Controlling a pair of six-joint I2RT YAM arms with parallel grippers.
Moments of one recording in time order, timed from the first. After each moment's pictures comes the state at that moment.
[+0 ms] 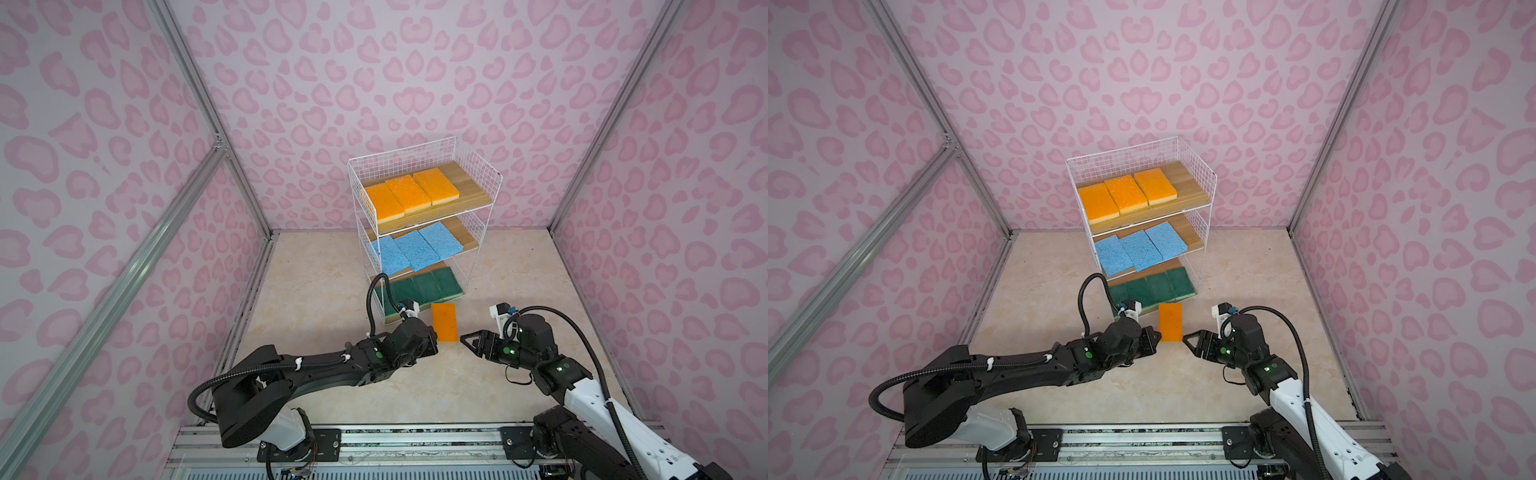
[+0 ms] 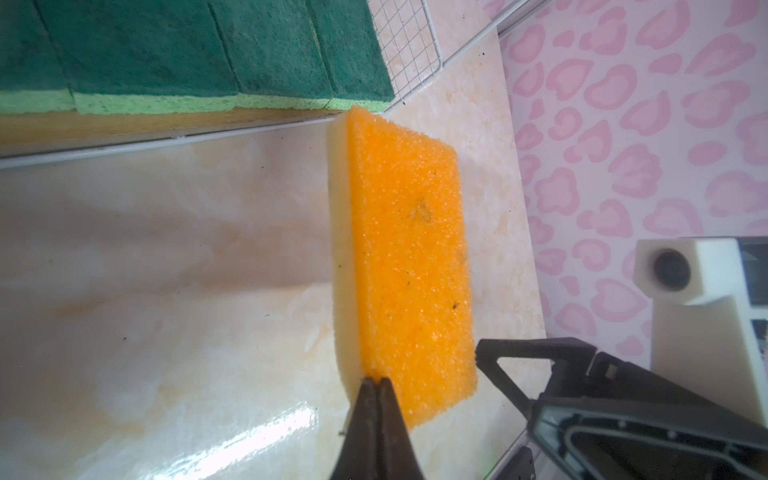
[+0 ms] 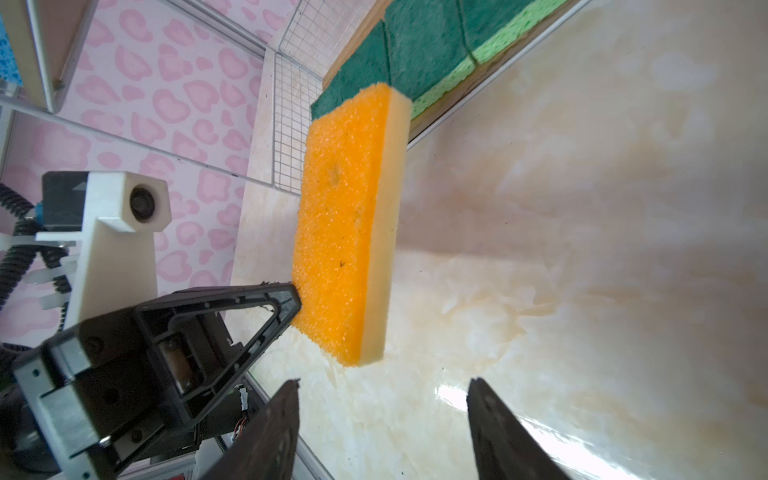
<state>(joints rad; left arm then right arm) -1.05 1.47 0.77 0.11 -0.17 -1.10 0.39 0.81 0.38 -0.20 -0.48 0.75</state>
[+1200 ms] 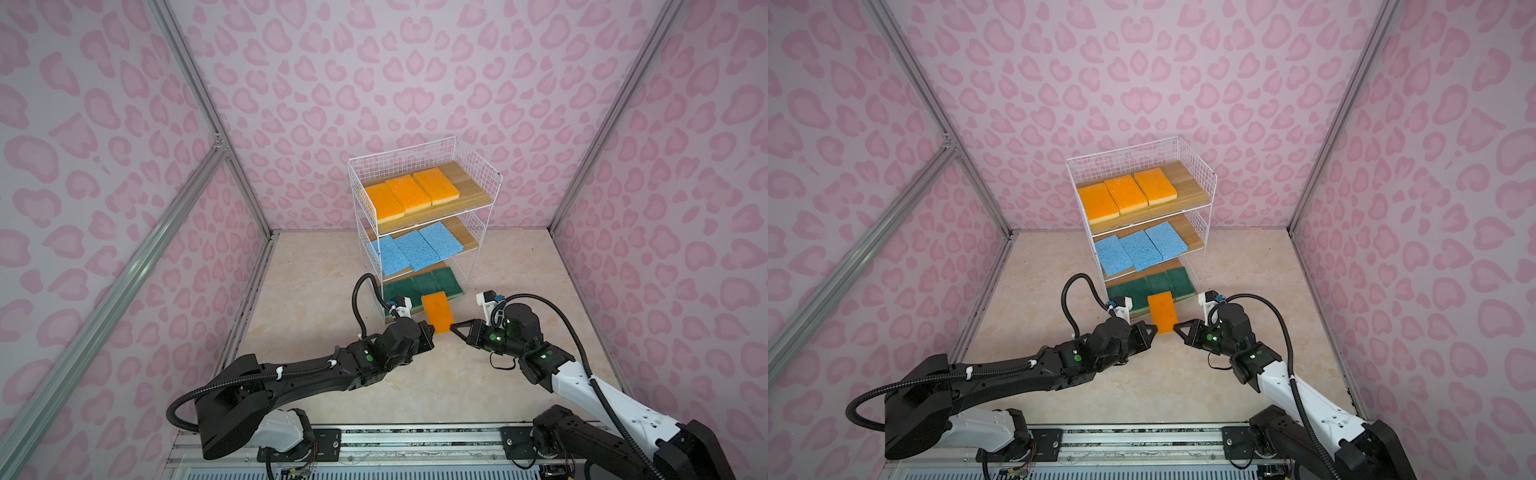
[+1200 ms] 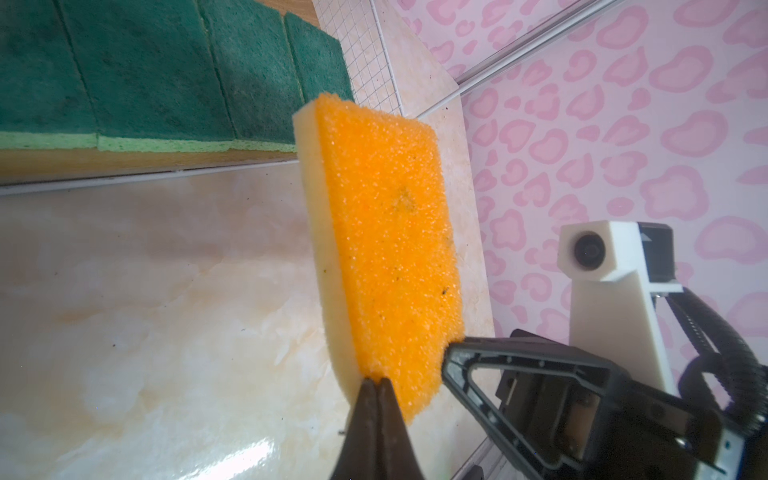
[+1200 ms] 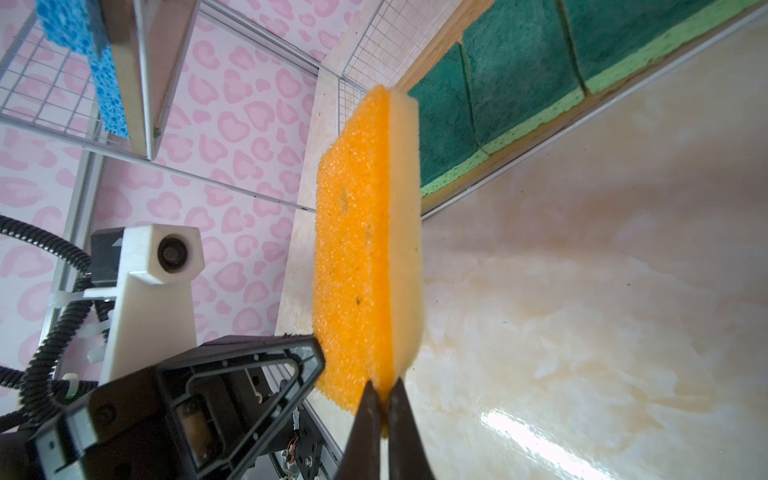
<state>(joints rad) -1.06 1.38 0.73 0.15 -0.21 -1.14 0.47 0.98 0.45 0.03 -0.47 0.87</state>
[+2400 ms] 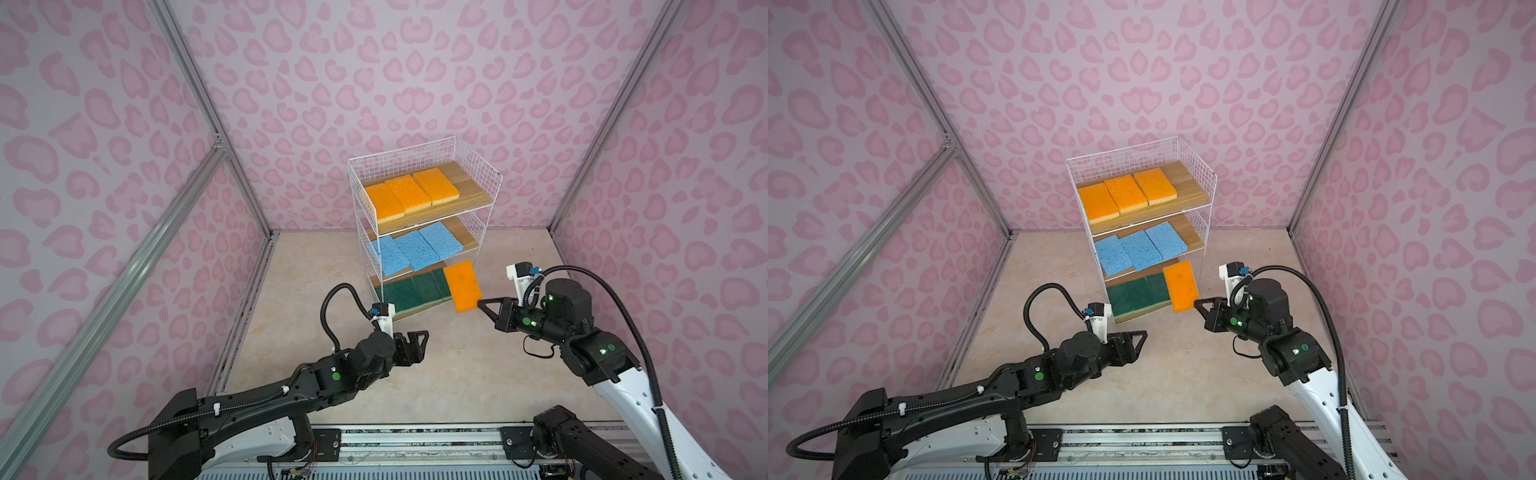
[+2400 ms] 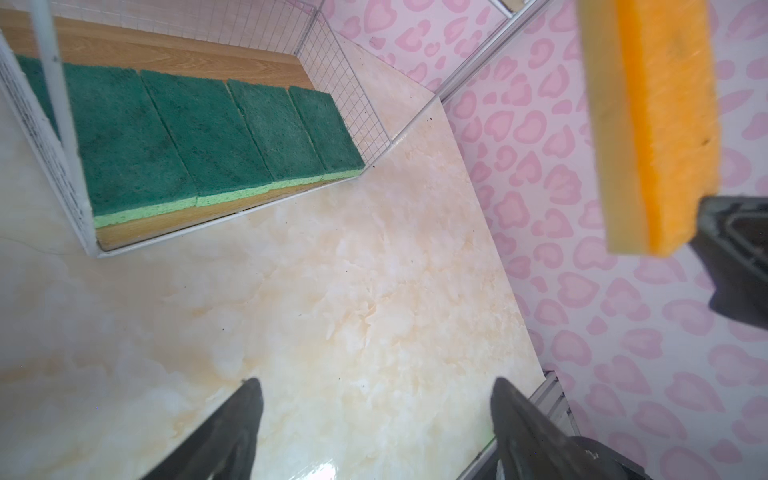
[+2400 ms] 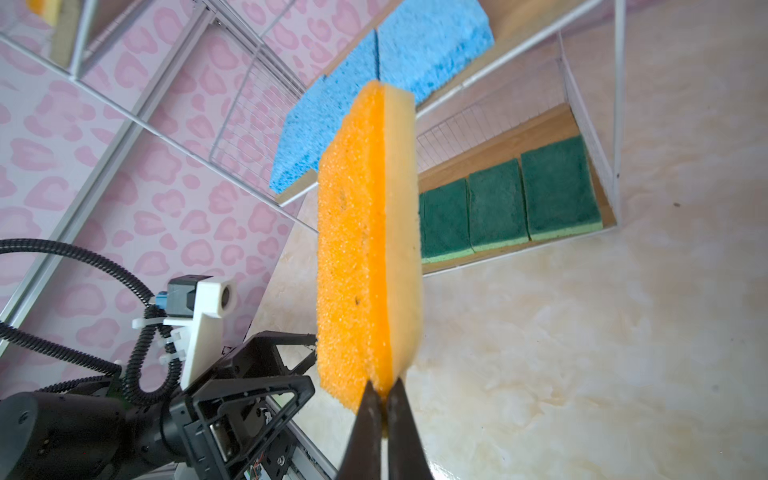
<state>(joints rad) -1.11 1.03 0.61 -0.04 -0.31 -0.92 0.38 0.83 0.99 -0.63 -0.40 0.52</state>
